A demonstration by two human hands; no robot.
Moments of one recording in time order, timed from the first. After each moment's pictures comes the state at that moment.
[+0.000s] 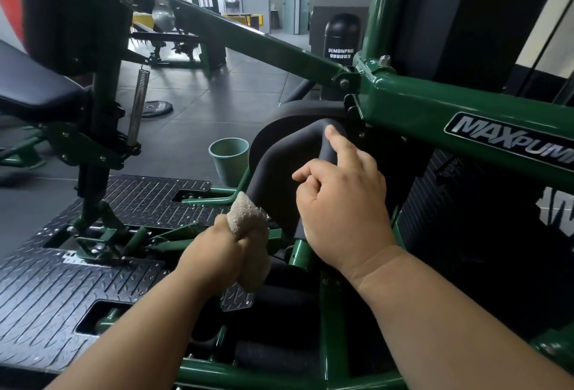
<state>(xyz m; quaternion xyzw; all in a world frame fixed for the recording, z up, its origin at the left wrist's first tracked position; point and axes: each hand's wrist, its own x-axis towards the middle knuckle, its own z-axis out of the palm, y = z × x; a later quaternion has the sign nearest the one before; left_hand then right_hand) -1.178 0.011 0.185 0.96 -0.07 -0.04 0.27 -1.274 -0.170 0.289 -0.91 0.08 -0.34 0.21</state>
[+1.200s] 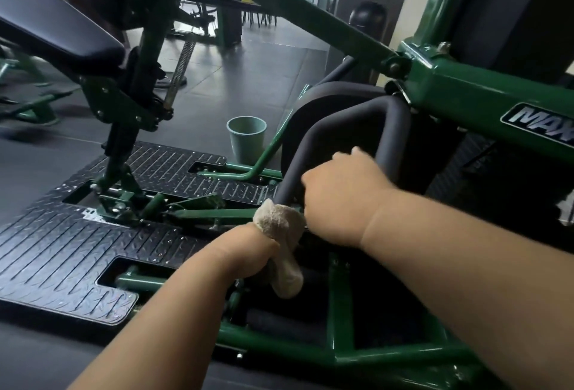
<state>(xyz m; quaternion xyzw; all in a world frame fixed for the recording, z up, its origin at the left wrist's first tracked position) -1.210 0.059 0.168 0.93 -0.11 -0.20 0.29 -1.273 -0.083 0.320 -0.97 -0.04 0.03 -0.22</state>
